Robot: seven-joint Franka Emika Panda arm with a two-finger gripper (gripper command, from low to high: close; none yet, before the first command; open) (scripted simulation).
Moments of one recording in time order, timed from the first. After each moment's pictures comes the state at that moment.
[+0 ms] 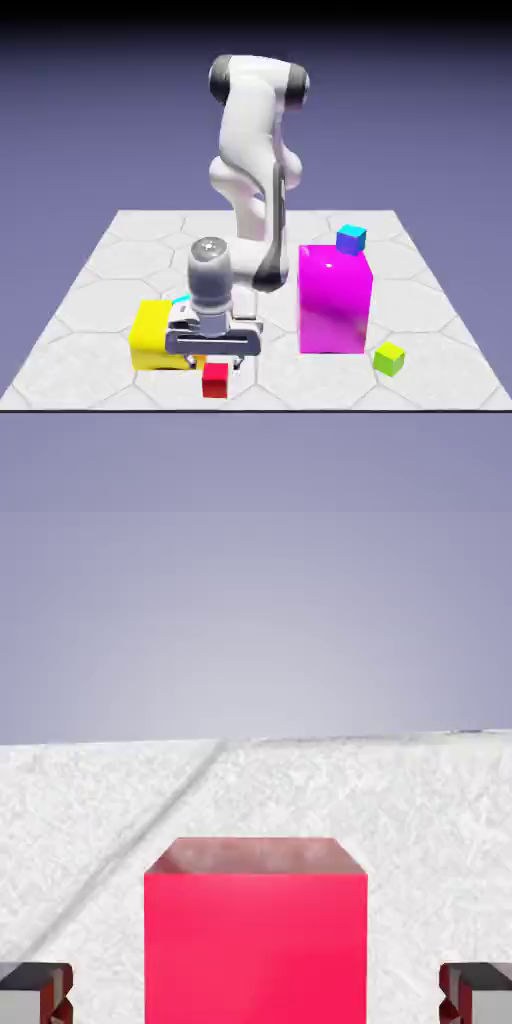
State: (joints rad) arm 0.11 0.49 -0.25 -2.34 0.31 2.77 0.42
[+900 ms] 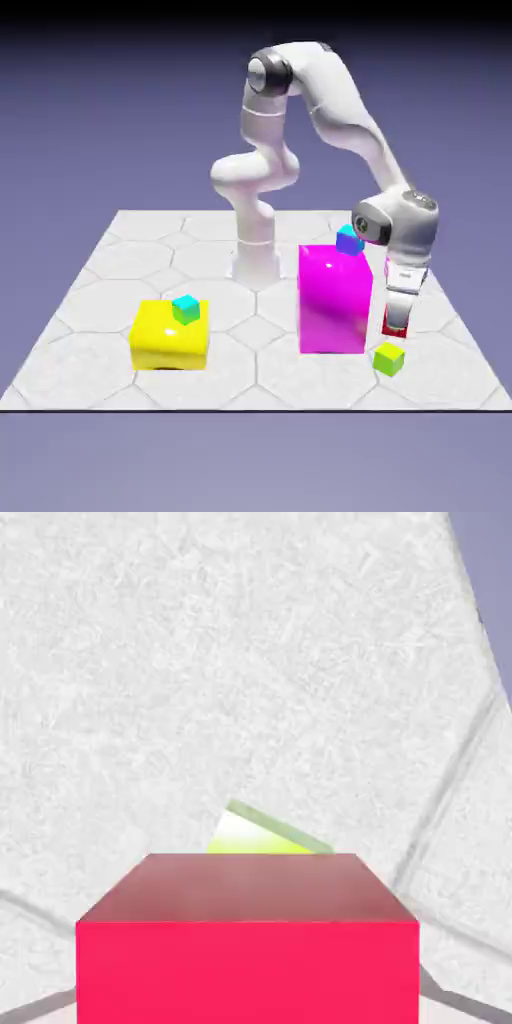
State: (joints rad) arm 0.48 0.35 0.15 -2.32 -0.15 2.63 0.29
